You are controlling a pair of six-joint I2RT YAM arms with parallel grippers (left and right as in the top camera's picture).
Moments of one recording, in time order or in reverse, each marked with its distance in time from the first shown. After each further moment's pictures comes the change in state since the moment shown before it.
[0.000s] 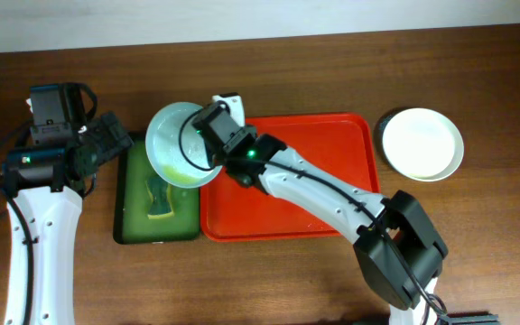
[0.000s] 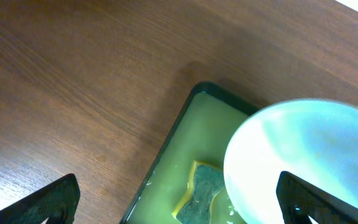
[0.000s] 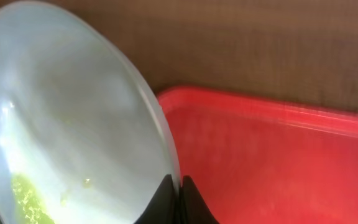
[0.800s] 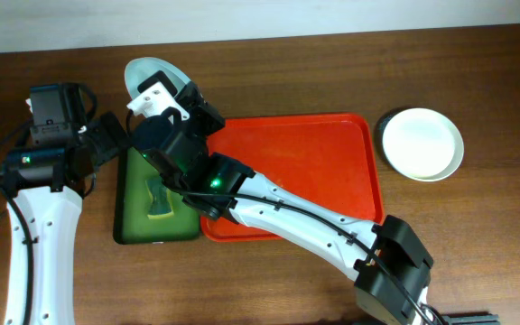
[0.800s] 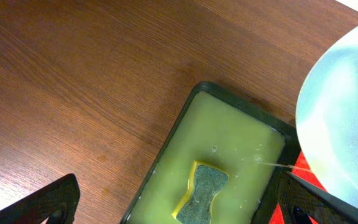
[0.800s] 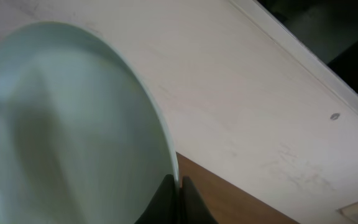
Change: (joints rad) left arm 0.000 0.000 0.000 0.000 0.000 0.000; right arm 0.200 0.002 0.181 0.320 0.638 -0.796
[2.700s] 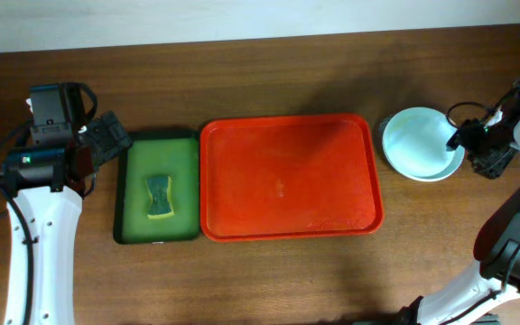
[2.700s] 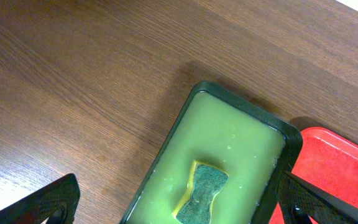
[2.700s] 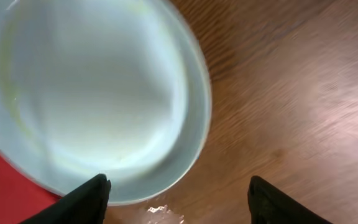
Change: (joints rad) left arm 0.000 0.000 0.000 0.000 0.000 0.000; right arm -1.488 -0.069 -0.223 -0.952 -1.089 0.542
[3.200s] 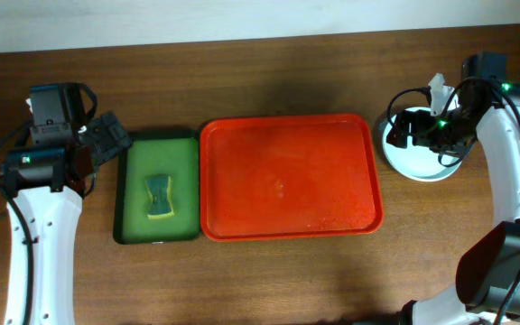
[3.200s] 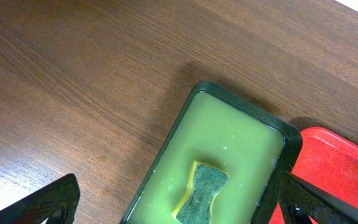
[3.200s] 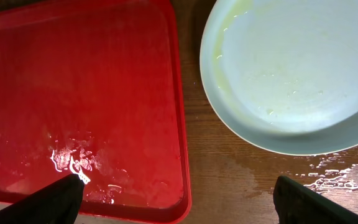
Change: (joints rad) left arm 0.000 0.000 0.000 0.000 0.000 0.000; right arm 0.260 -0.196 0.000 -0.116 -0.163 -0.320
